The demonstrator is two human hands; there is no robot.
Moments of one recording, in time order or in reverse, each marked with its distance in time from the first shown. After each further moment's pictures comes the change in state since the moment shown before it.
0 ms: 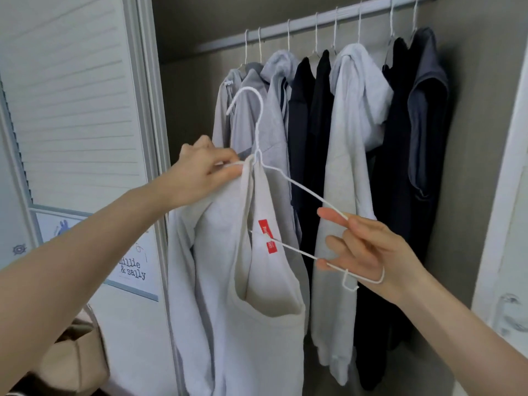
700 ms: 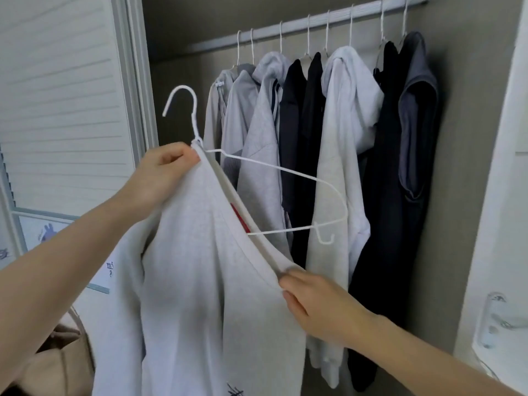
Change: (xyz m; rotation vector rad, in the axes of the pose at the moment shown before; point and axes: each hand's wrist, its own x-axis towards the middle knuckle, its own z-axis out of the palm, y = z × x) left_hand -0.016 -0.026 -0.001 -0.550 0.305 -0.299; right_hand -0.002 0.069 0.021 -1.681 -0.105 -0.104
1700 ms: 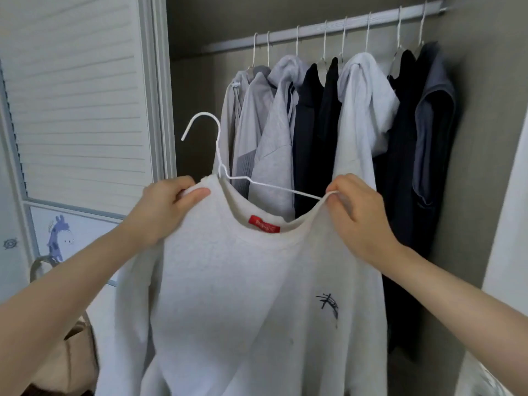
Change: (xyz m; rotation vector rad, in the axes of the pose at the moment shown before) left_hand -0.039 -0.038 -0.014 0.389 -0.044 0.104; right_hand 0.057 0.010 -0.088 0.120 0.647 0.043
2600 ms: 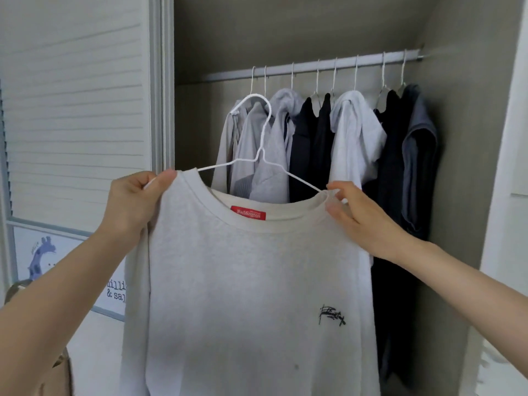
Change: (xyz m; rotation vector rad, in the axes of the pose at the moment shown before) left_hand 0.029 -0.026 -0.023 -0.500 0.413 -0.387; right_hand 0.032 0.016 -0.029 -0.136 -0.318 0.184
